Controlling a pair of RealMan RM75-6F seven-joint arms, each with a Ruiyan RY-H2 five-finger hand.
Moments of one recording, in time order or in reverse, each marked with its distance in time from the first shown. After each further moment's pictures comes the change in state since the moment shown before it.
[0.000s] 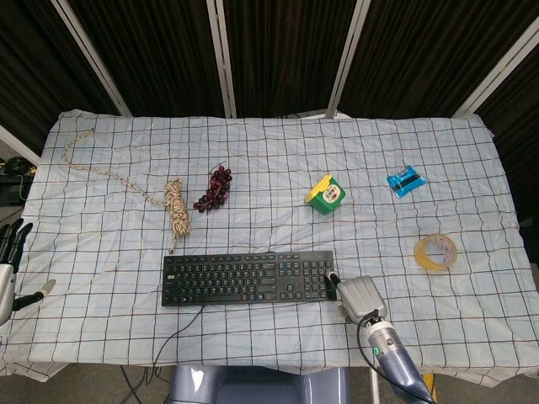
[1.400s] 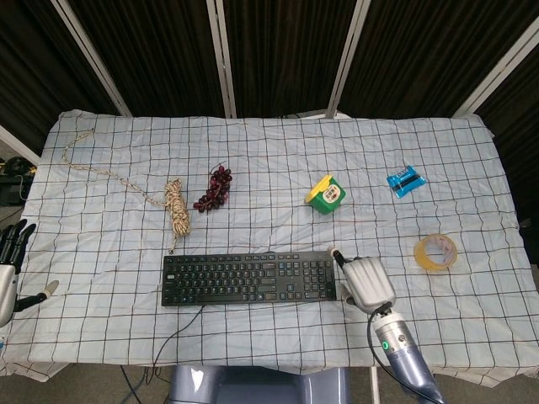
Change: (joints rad) left arm 0.001 0.002 0.008 -0.009 0.018 0.003 -0.029; right arm -0.009 0.100 -0.006 -0.076 -0.264 0.175 0.158
